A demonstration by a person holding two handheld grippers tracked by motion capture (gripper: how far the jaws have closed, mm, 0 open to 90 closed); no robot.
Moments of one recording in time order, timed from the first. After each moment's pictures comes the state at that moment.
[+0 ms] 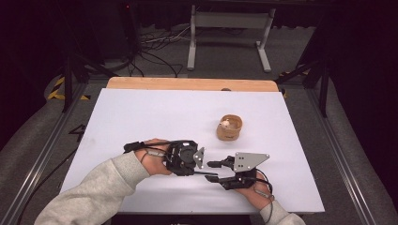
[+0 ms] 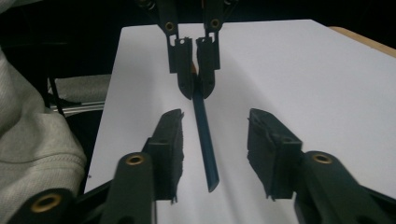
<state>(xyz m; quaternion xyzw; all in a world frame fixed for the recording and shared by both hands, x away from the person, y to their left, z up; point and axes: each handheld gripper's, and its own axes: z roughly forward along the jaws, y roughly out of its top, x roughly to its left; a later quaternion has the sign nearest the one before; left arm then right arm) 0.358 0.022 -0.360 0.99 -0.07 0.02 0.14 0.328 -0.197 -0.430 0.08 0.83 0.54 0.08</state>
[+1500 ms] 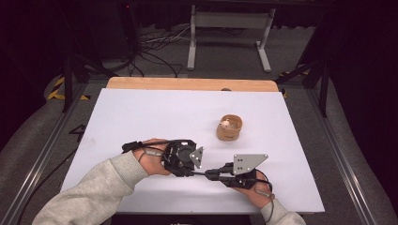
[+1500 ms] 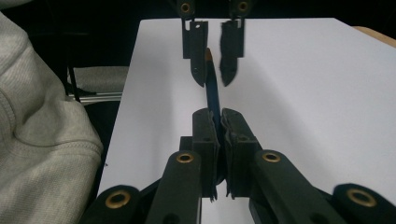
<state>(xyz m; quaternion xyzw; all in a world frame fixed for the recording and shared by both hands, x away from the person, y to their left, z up) 0.359 0.029 -0.355 0.98 -0.07 0.01 0.17 0.327 -0.198 -0.429 0.05 0.84 0.54 0.07</state>
